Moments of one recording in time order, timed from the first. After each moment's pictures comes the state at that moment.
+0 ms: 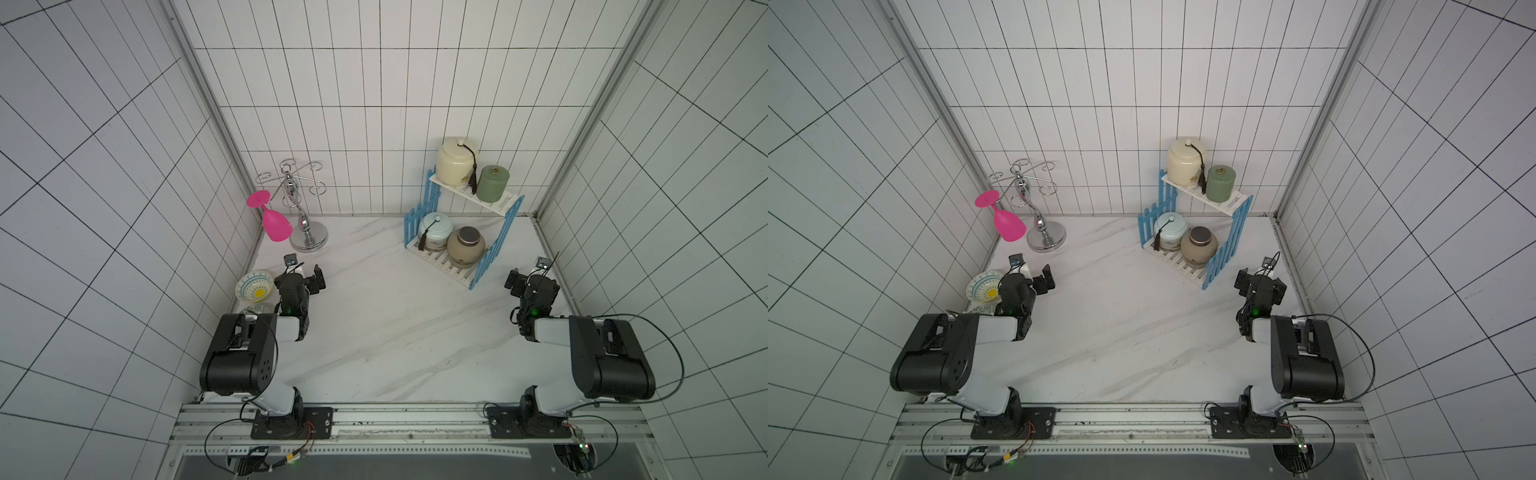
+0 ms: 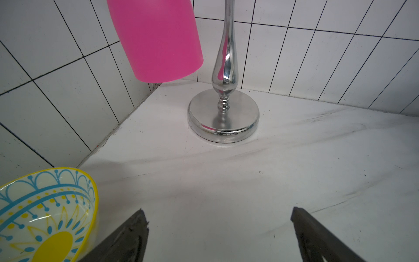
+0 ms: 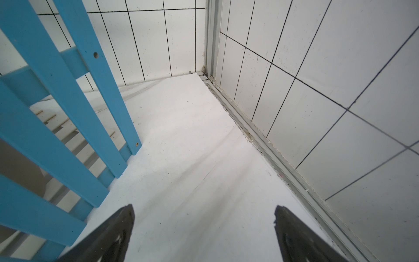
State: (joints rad) left arm 0.01 1.57 0.44 0.81 -0.17 -0.12; right arm 0.01 1.53 0.42 0.79 0.33 0.08
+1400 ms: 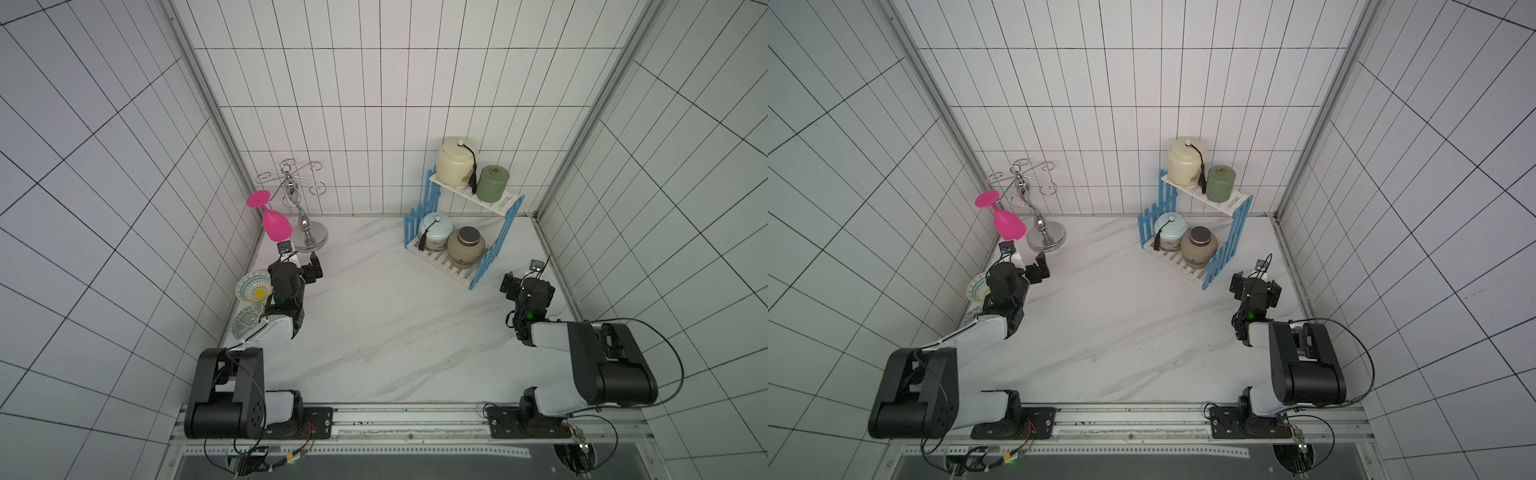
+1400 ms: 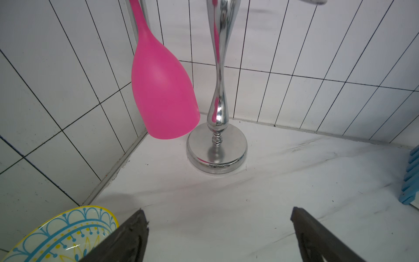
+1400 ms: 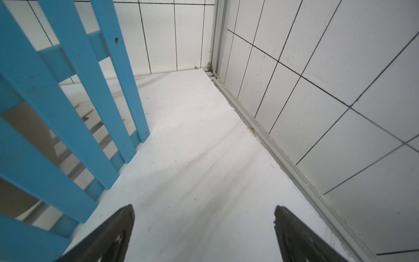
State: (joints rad) left arm 0.00 1.28 0.56 0.48 -0.14 -0.11; right arm 0.09 1.44 0.39 0.71 0.40 0.05
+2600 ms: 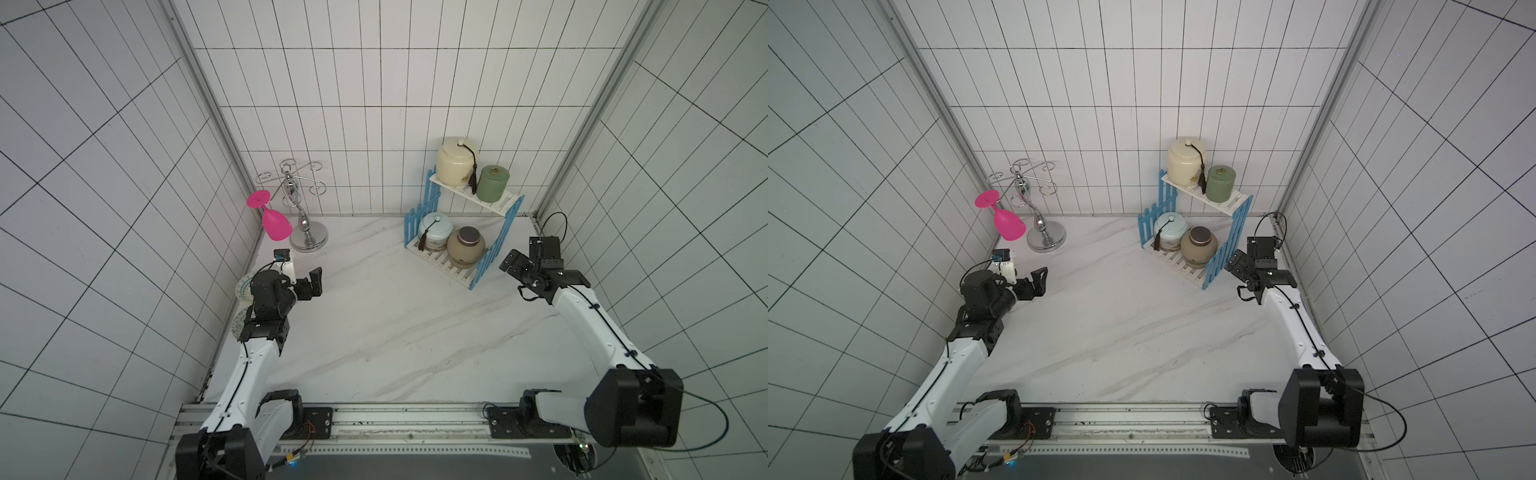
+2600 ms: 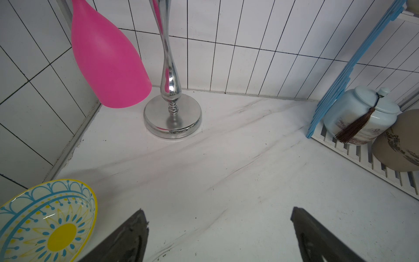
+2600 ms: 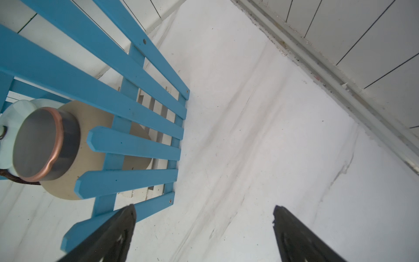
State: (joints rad) left arm 0.10 0.96 0.56 0.03 0.24 -0.09; right arm 0.13 1.30 1.04 -0.58 0.16 0.60
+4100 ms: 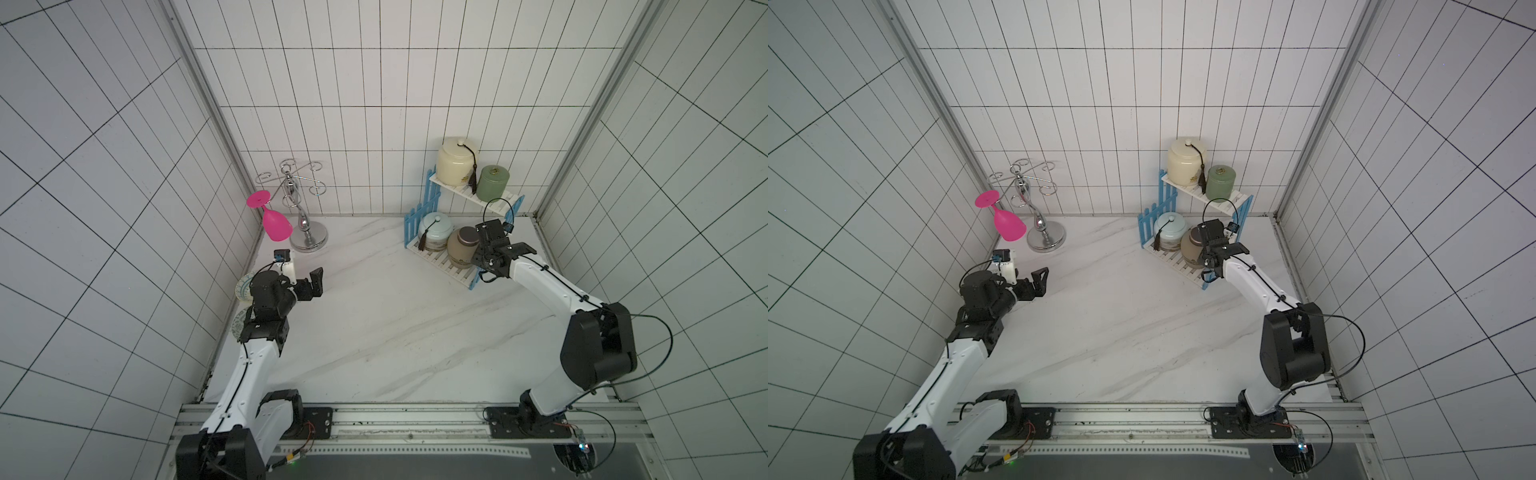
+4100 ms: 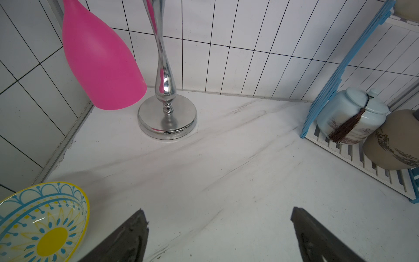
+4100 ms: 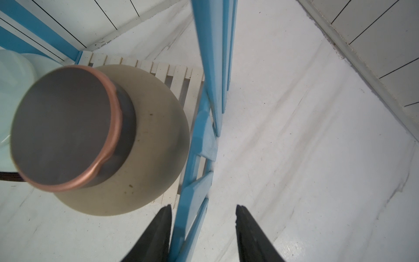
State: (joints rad) left arm 0.11 0.96 0.55 0.03 0.27 -0.10; right arm 0.39 1.62 1.27 -0.62 0.39 0.67
